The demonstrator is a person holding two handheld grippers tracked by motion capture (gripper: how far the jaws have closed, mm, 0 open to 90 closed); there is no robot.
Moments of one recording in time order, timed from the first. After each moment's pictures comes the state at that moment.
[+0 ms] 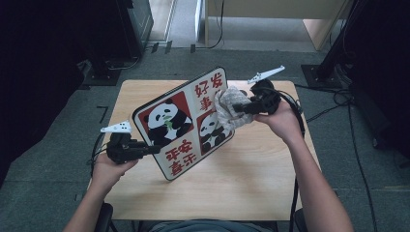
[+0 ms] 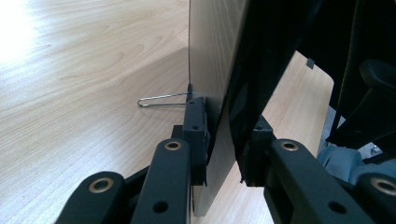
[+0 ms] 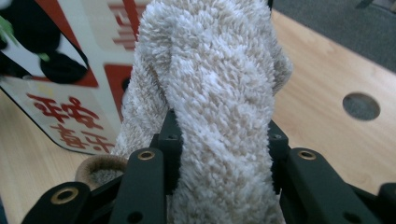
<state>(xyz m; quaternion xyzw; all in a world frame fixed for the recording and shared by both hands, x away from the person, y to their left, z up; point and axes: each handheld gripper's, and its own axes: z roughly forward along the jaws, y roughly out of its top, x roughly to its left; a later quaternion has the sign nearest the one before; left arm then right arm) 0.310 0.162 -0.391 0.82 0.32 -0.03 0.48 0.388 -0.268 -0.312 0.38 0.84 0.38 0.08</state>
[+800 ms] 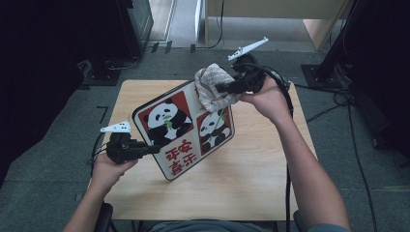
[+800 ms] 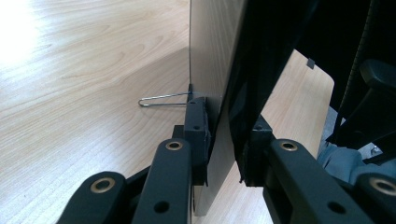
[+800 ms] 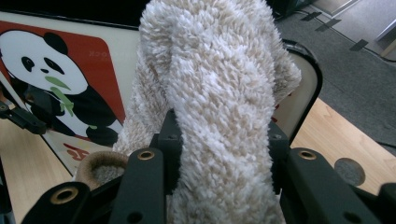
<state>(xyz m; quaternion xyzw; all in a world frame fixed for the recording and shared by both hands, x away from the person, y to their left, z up) 0.311 0.162 -0.392 0.82 0.32 -0.04 0.48 0.402 -0.219 -0.249 0.34 0.85 0.39 0.11</state>
